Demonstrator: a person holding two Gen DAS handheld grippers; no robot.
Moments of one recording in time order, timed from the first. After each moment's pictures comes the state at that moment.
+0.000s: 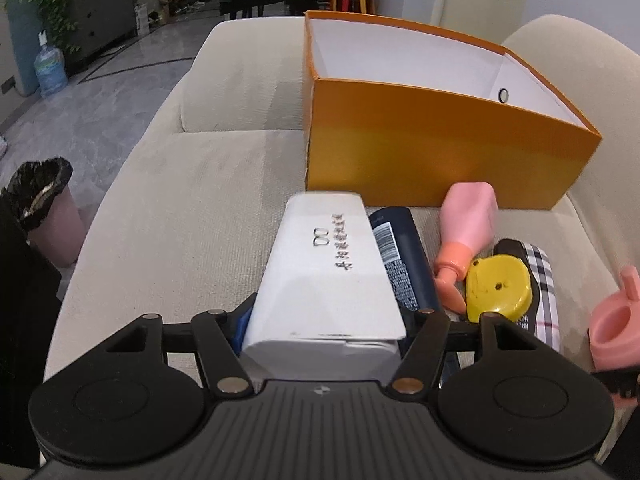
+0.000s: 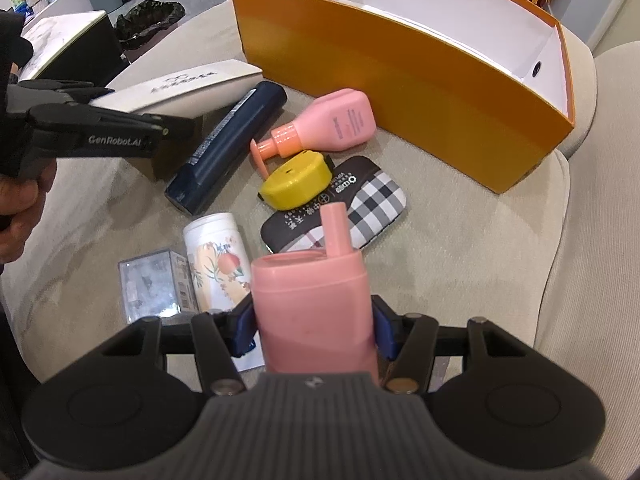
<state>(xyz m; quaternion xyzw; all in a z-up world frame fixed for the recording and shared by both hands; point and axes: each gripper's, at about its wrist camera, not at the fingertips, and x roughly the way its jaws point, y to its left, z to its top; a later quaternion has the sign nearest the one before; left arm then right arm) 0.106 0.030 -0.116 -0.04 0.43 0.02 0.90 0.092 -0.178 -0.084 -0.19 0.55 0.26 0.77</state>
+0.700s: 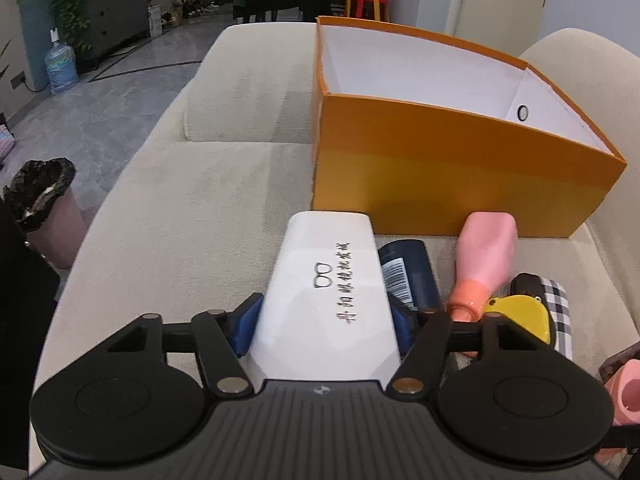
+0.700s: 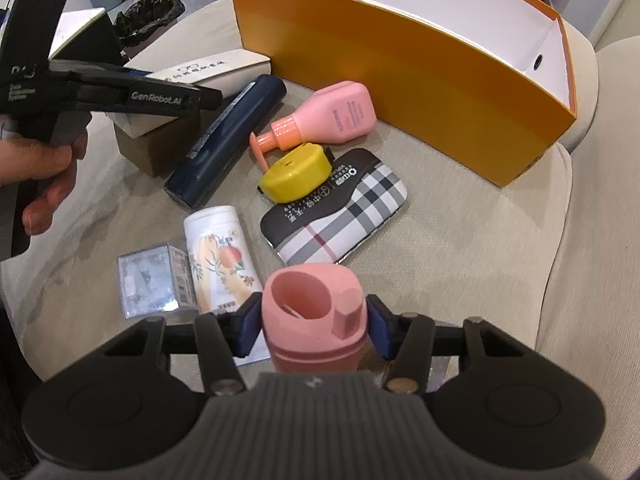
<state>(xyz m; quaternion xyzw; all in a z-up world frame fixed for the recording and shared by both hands) 0.126 0.029 -0.121 -0.05 0.42 0.04 0.90 0.090 -0.180 -0.088 -0.19 0.56 0.26 0.76</state>
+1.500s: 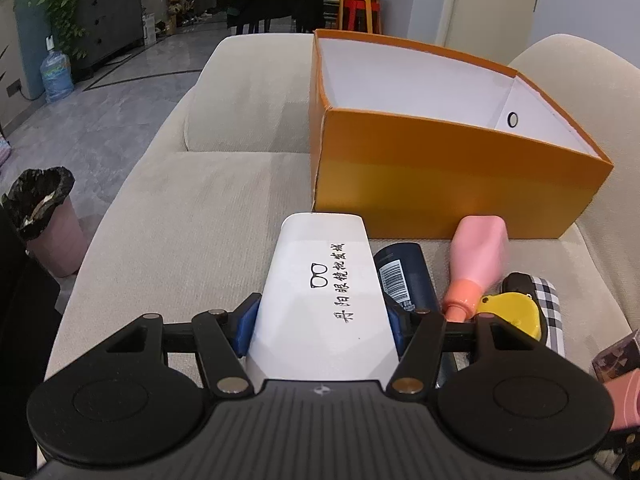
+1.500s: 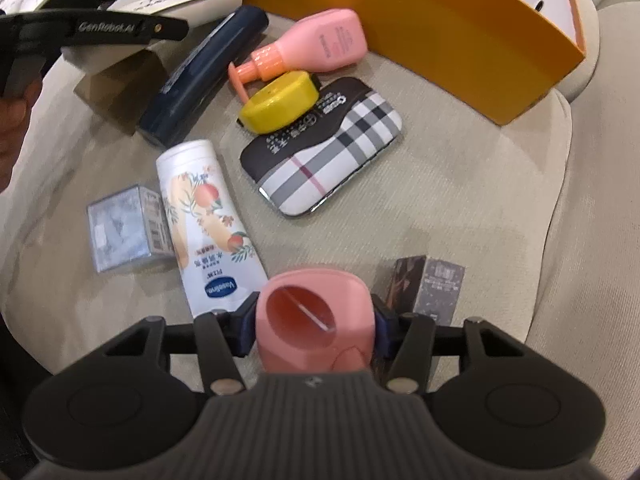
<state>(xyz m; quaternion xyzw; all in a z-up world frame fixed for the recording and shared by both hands) 0.118 0.032 -0.112 -0.05 0.41 0.03 0.91 0.089 -0.181 -0.111 -0.21 0.61 0.23 0.73</state>
